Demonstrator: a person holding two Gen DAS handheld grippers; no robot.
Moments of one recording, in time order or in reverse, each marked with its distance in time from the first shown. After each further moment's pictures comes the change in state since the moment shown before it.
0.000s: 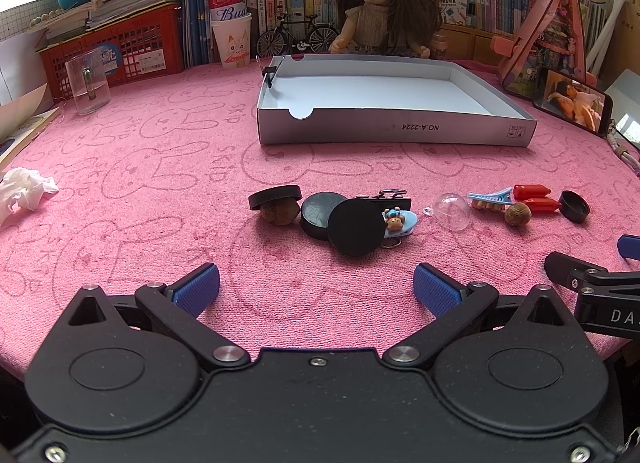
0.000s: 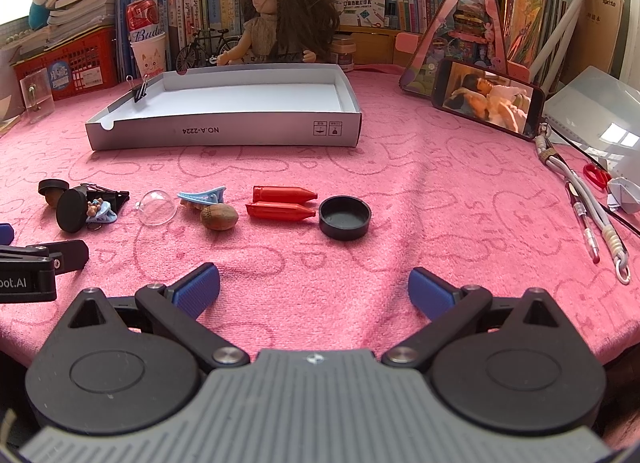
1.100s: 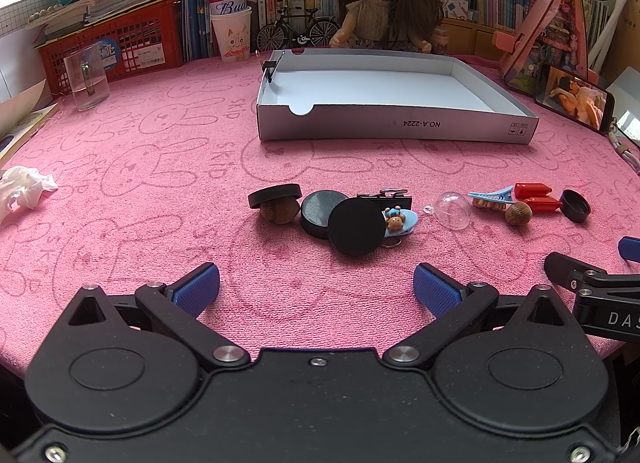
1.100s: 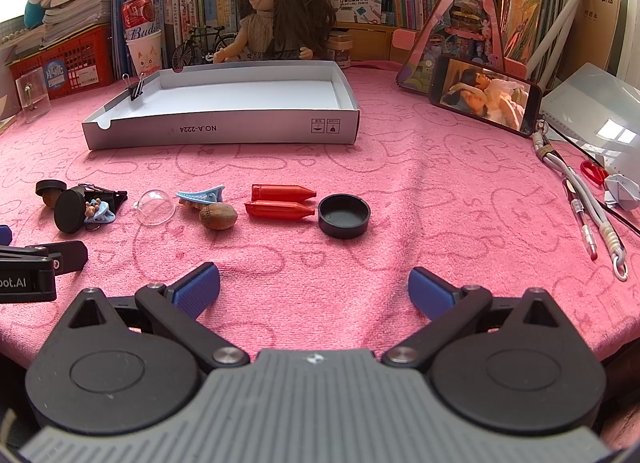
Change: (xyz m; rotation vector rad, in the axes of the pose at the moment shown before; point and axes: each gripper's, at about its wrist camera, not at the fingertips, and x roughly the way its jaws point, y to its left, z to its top) left arm 0.005 0.001 0.002 -0.003 0.027 0.001; right arm 0.003 0.005 0.000 0.012 0.018 -0.023
